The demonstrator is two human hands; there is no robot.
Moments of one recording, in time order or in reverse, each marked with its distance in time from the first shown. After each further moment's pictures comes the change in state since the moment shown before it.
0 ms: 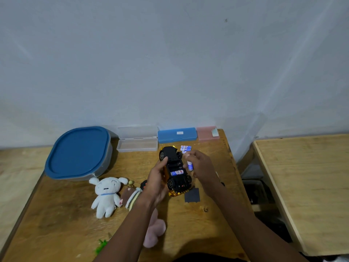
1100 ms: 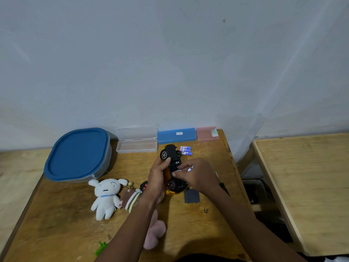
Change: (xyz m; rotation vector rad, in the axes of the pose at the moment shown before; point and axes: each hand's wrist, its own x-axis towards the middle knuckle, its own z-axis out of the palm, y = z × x) left_hand 0.005 0.000 0.009 0.148 0.055 0.152; right_hand -0.002 0.010 -0.002 -0.582 -0.067 -0.189
